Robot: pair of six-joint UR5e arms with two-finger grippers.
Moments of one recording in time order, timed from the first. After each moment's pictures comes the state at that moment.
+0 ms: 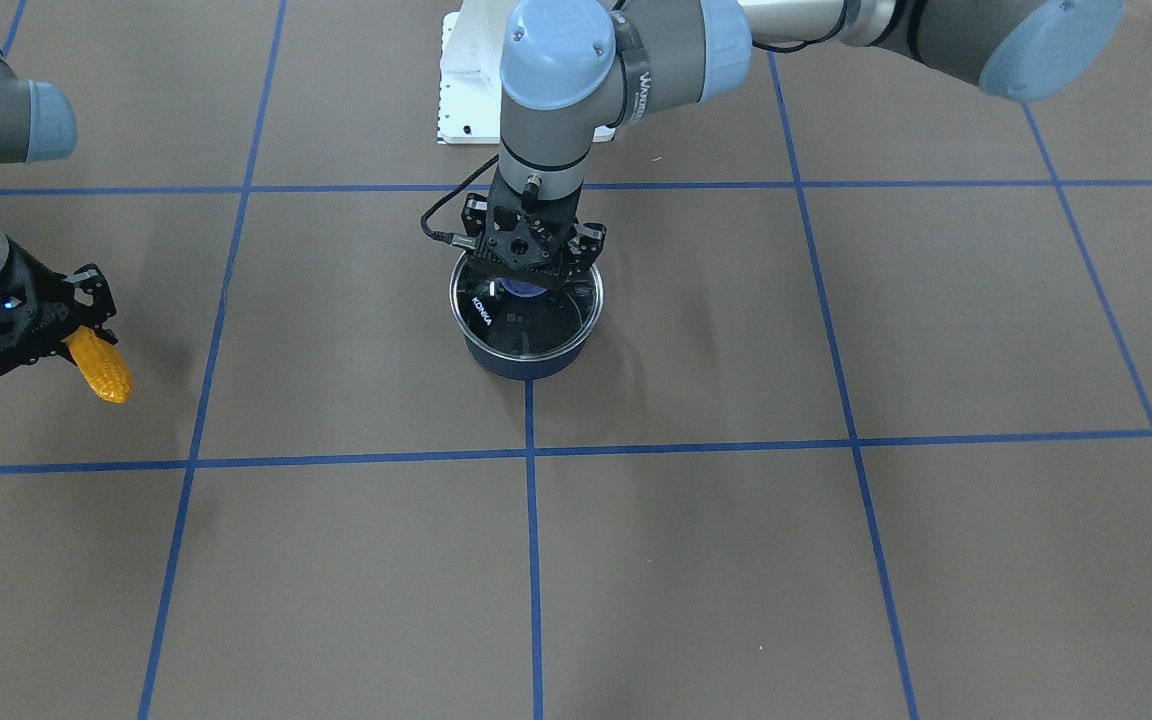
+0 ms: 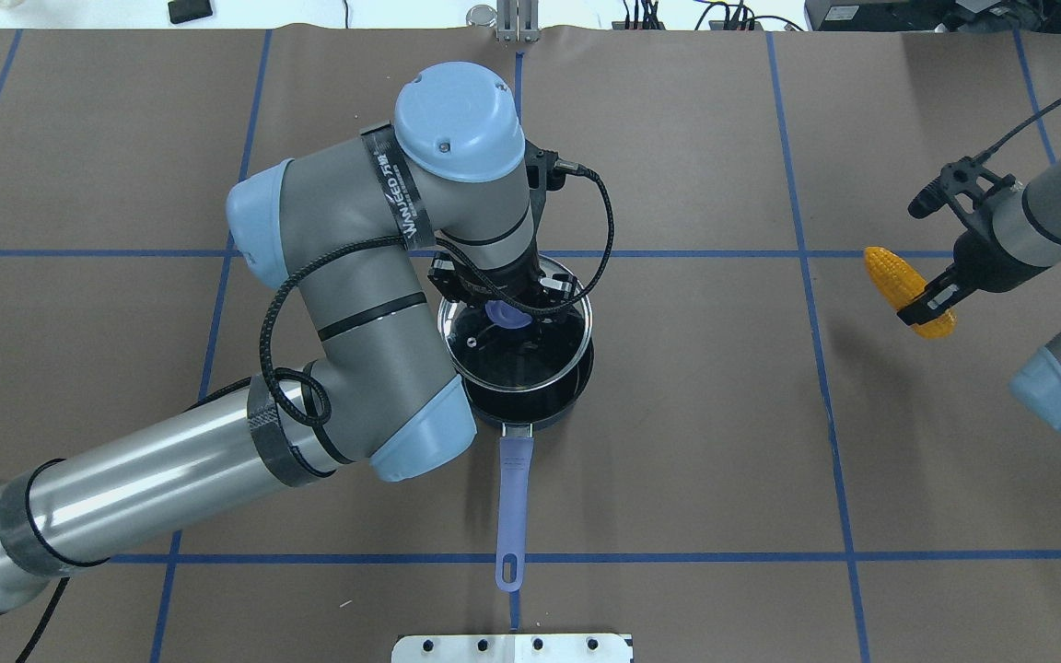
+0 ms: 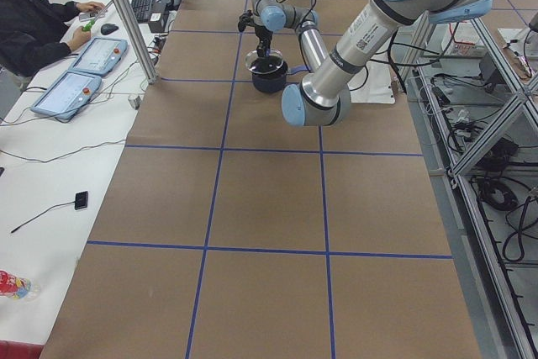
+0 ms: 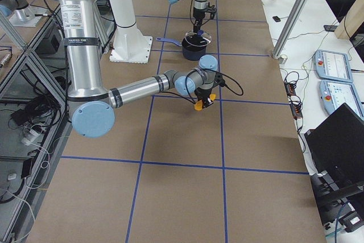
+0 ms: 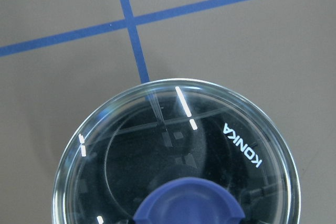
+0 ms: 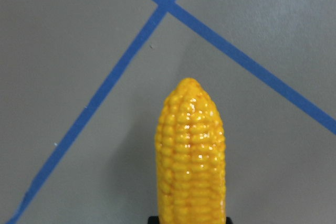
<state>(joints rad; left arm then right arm) -0.59 -2.49 -1.59 -1.44 -2.03 -0.93 0.96 -1.46 1.77 -1.33 2.21 0.15</state>
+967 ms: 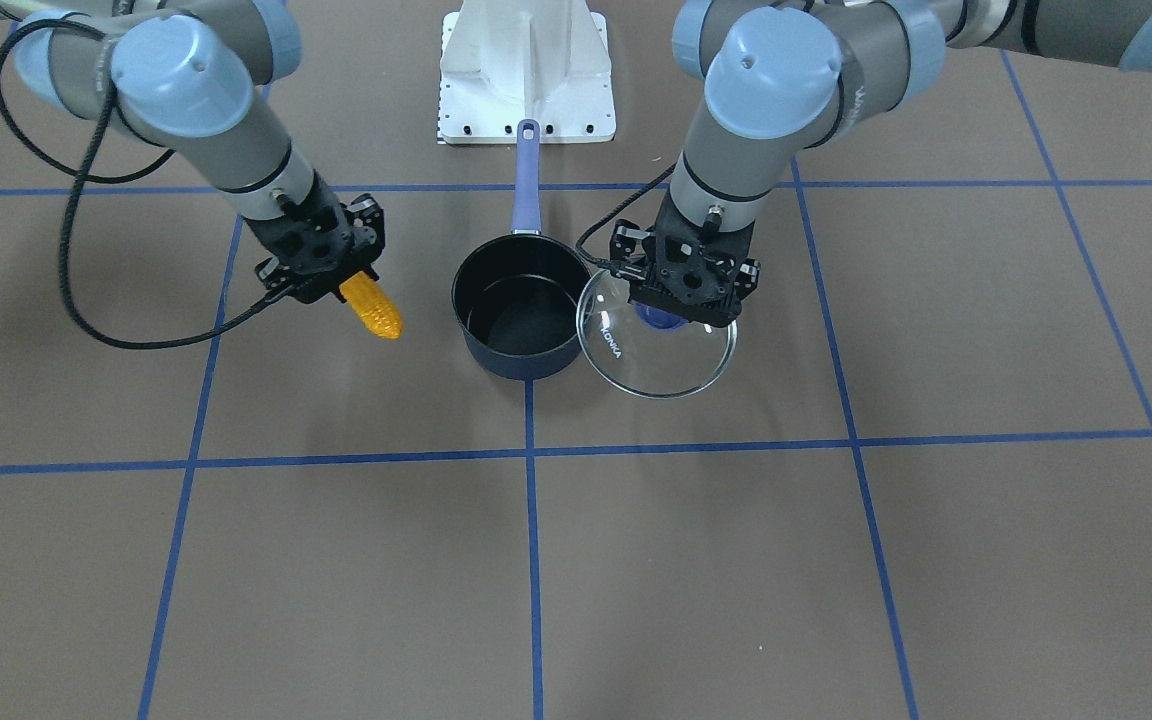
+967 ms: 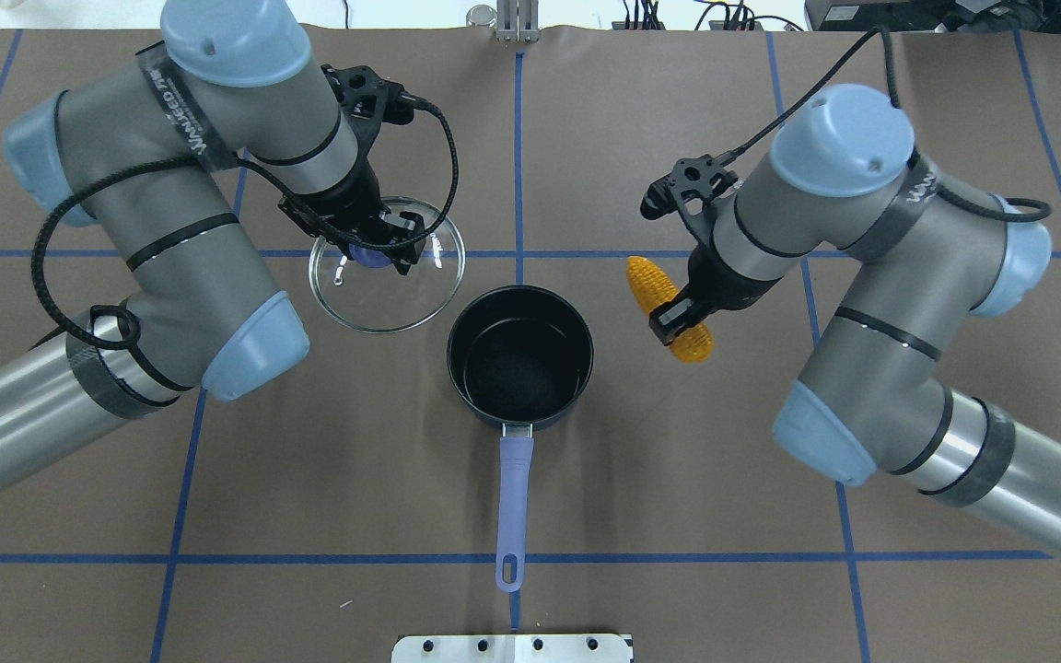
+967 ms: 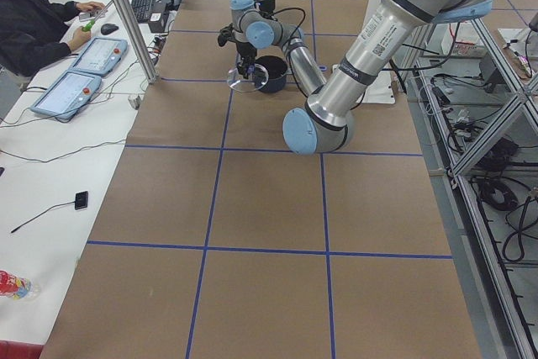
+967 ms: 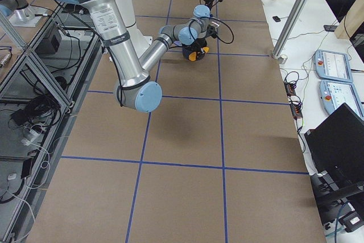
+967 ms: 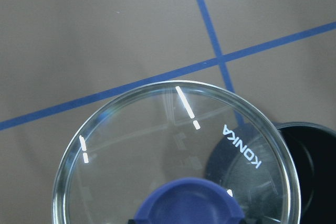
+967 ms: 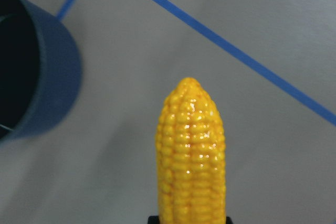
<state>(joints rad) -0.77 -2.27 -1.73 -1.45 -2.13 -0.68 0.66 -1.06 1.85 -1.57 2.11 0.55</state>
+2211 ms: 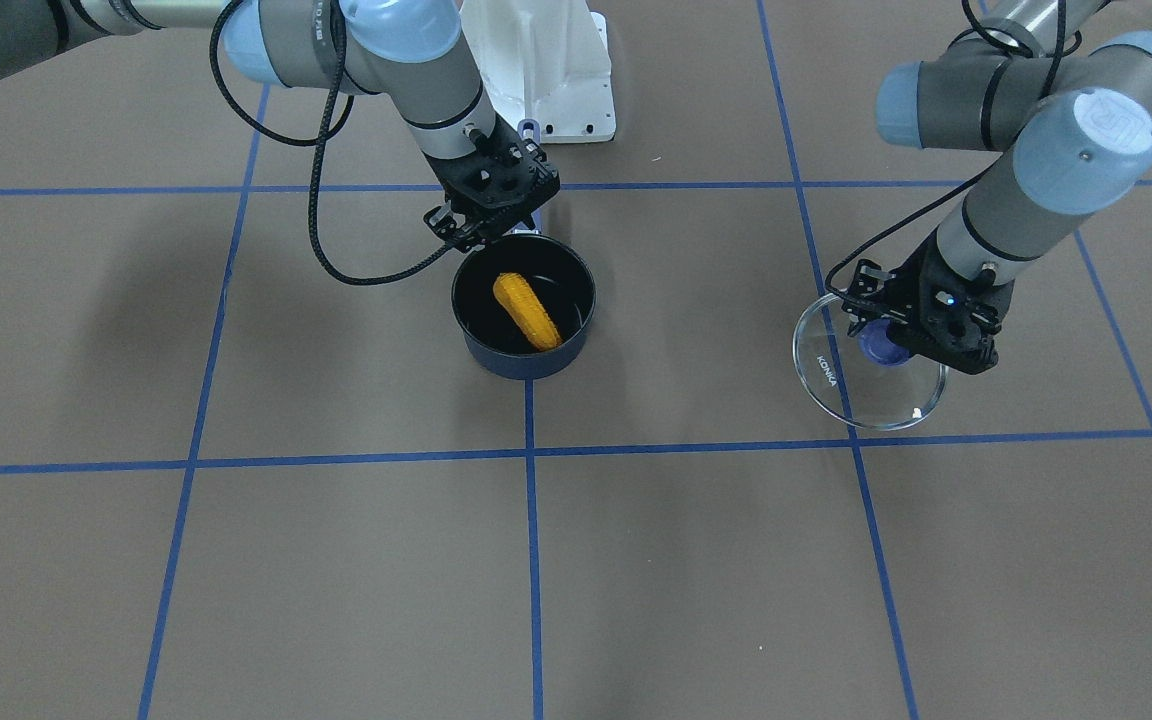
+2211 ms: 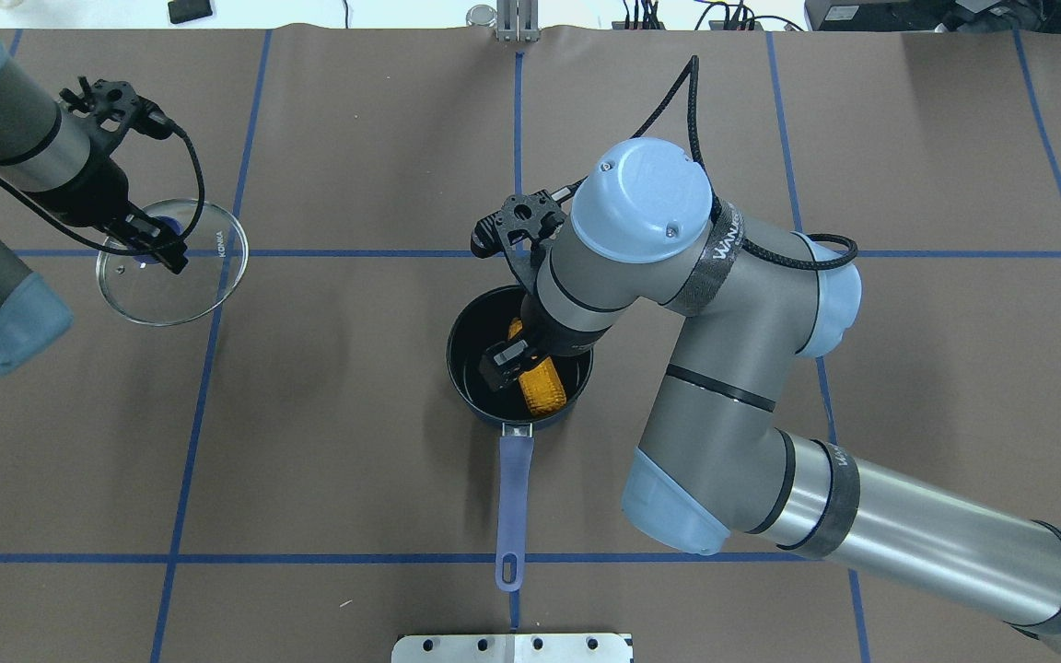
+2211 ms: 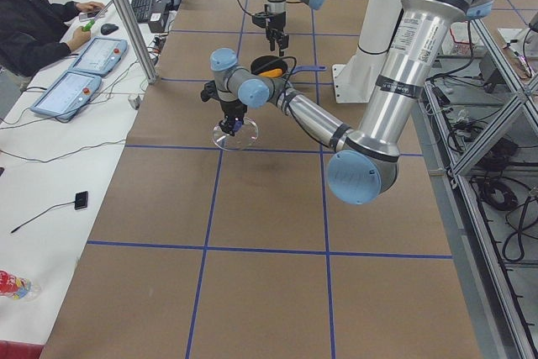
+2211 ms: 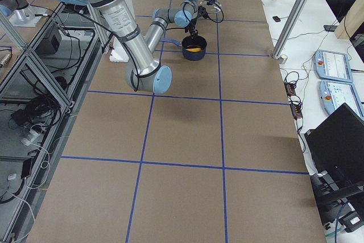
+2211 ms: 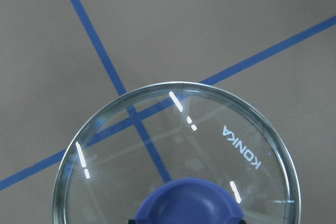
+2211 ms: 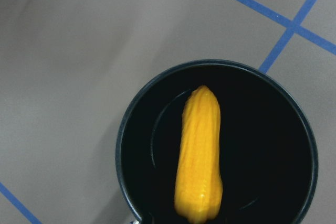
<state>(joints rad) -0.97 -1.88 -1.75 -1.63 -2.22 -0.30 0.53 -0.85 1.77 -1.56 2.02 0.66</state>
